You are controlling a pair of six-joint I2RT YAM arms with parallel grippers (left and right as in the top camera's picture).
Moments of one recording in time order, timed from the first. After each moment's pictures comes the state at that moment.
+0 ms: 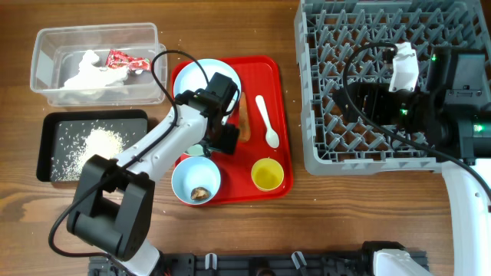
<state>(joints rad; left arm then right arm) -0.47 1.78 1.19 -0.87 0.00 -0.19 -0.02 1.24 1.40 -1.06 -0.47 0.06</state>
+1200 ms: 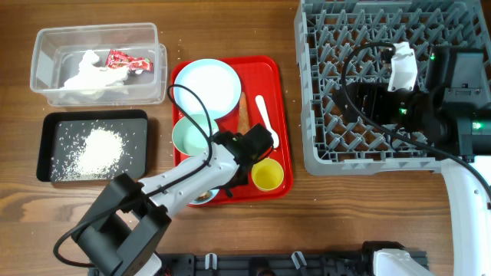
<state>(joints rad) -0.79 1.71 1.01 -0.95 -0.22 -0.90 -0.02 1.25 1.40 -1.06 -0.47 0.04</state>
